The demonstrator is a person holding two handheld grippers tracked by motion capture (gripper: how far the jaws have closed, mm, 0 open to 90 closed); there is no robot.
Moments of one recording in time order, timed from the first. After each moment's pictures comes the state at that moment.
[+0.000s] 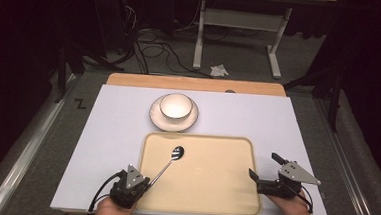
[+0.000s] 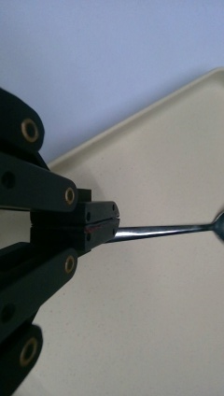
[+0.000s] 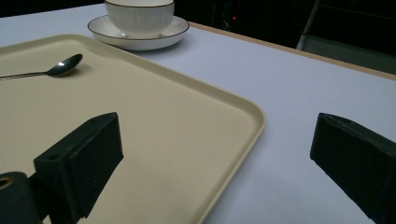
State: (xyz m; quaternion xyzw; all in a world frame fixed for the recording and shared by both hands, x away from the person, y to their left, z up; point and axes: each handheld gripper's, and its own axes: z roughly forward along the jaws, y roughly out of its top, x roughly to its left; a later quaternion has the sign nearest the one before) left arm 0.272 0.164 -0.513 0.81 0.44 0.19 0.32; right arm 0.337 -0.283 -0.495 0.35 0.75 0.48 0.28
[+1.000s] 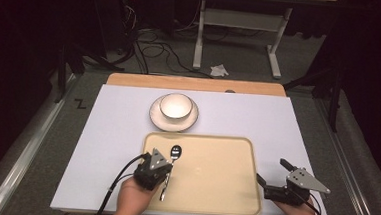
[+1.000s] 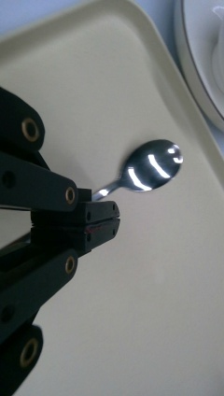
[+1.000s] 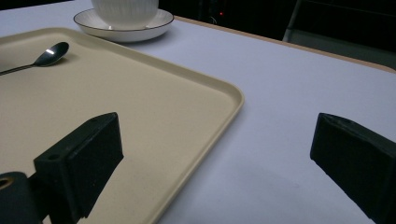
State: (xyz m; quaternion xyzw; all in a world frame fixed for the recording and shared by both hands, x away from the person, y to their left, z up) left arm 0.334 0.109 -0.494 0.83 0.39 0.17 0.36; right arm 0.321 -0.302 -0.496 0.37 0.74 0.47 0.29
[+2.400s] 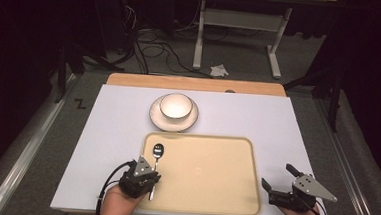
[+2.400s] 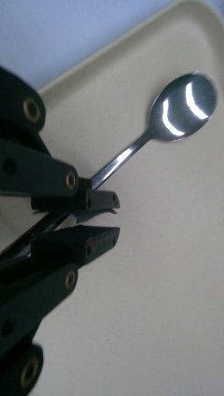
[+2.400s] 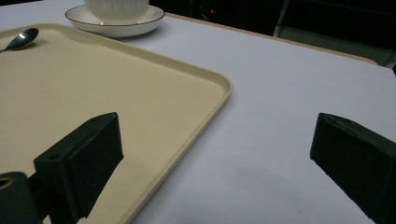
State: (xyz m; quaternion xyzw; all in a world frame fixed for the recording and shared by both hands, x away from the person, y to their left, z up) left arm 0.302 0.161 -0.504 0.82 0.40 0.15 0.38; right arm 0.307 -0.312 -0.497 0.38 0.74 0.47 0.30
